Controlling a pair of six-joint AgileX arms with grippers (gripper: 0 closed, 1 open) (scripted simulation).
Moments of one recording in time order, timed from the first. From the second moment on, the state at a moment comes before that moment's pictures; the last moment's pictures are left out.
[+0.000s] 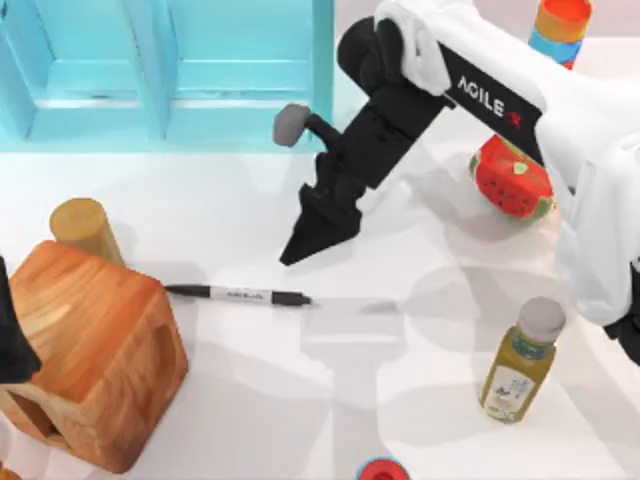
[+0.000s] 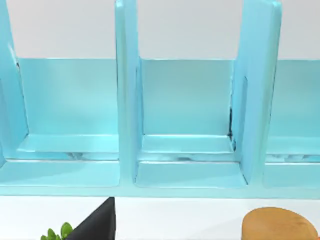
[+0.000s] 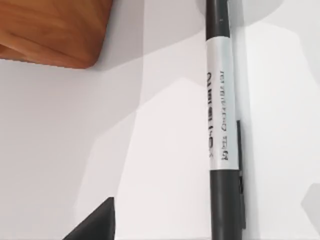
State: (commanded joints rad) left arm 0.00 0.00 0.00 0.00 0.00 0.00; right arm 0.49 2.79 2.61 -1.46 -0.80 -0.79
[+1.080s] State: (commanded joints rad) left arm 0.00 0.00 0.00 0.00 0.00 0.00; right arm 0.63 2.76 2.28 -1.01 -0.80 -0.58
